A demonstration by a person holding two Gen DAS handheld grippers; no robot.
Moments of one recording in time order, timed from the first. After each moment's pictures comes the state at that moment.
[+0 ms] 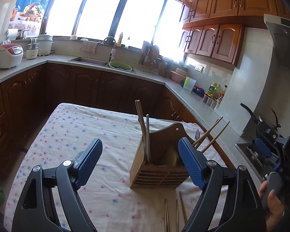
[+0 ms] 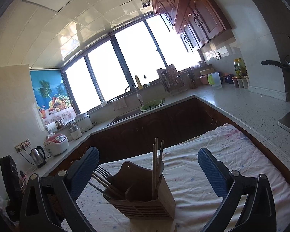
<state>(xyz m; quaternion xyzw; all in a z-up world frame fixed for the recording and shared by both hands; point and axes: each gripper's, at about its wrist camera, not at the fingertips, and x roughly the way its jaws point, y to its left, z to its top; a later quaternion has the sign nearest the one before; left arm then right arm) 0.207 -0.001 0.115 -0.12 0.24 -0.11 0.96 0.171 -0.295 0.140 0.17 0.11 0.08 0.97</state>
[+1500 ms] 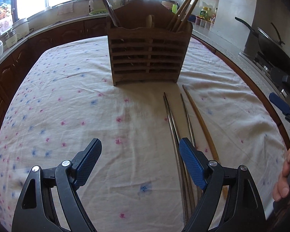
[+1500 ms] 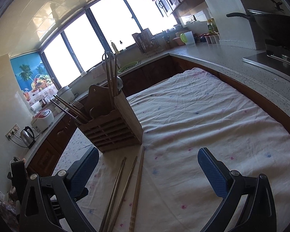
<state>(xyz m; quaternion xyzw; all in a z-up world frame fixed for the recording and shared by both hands) 0.146 -0.080 -0.027 0.03 0.42 -0.15 0.89 0.096 -0.324 0.027 0.20 0.25 0.03 0.95</state>
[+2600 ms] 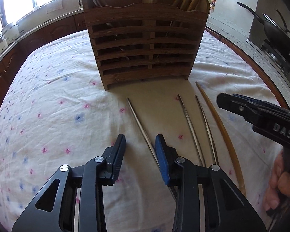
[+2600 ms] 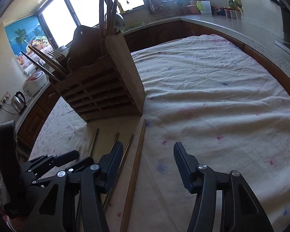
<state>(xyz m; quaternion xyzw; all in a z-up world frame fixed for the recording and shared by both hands) 0.207 -0.094 -0.051 0.07 0.45 -0.16 0.88 0.188 -0.280 -0.031 0.12 0.39 0.07 0.91</state>
